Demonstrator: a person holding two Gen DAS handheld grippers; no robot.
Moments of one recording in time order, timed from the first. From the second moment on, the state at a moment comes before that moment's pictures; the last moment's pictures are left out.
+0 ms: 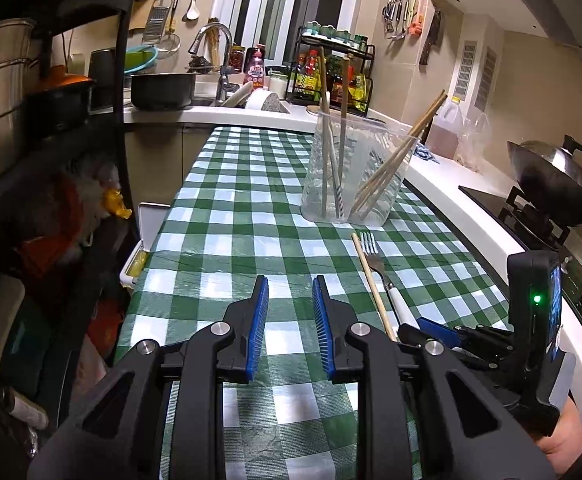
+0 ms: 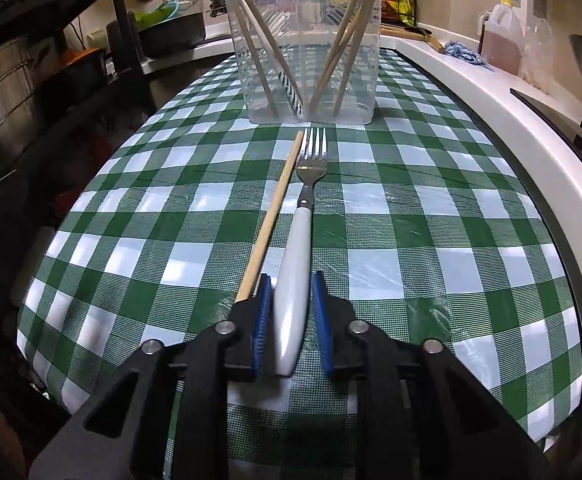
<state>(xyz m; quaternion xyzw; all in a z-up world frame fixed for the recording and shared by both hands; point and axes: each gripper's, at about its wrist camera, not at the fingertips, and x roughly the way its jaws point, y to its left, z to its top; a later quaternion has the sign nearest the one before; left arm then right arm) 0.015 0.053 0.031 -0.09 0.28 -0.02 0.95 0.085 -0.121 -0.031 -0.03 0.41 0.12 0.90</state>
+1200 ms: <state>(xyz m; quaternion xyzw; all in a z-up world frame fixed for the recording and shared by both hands) 0.035 -0.034 -0.032 0.00 0.35 -0.06 0.93 0.051 -0.198 -0.032 -0.01 0.38 0.08 0.92</state>
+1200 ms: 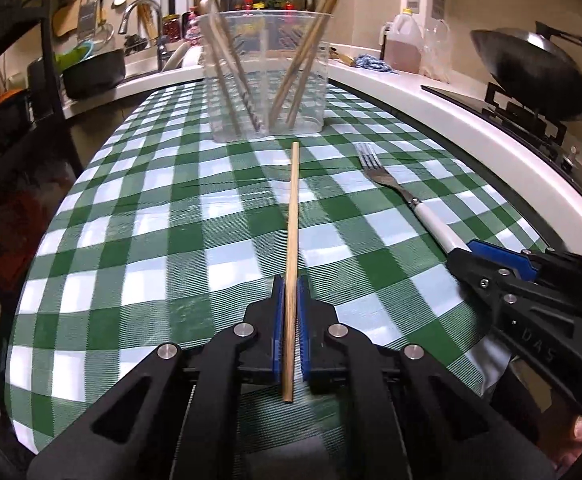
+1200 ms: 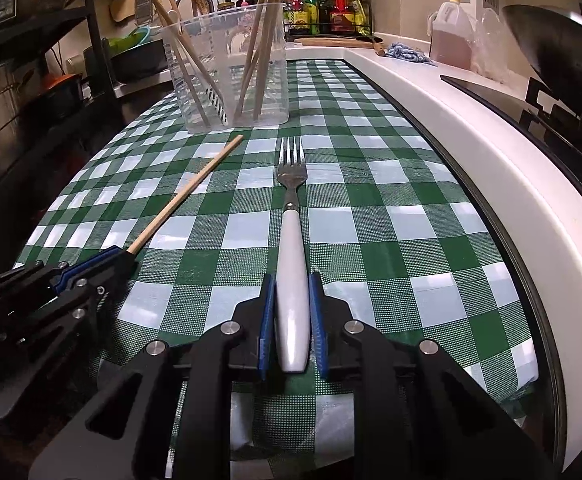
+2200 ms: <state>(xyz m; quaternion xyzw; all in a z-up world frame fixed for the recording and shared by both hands) 0.023 -0.009 -0.036 -0.02 0.35 -0.03 0.93 0.044 -0.196 -0.034 -0.01 0.37 0.09 0.92</state>
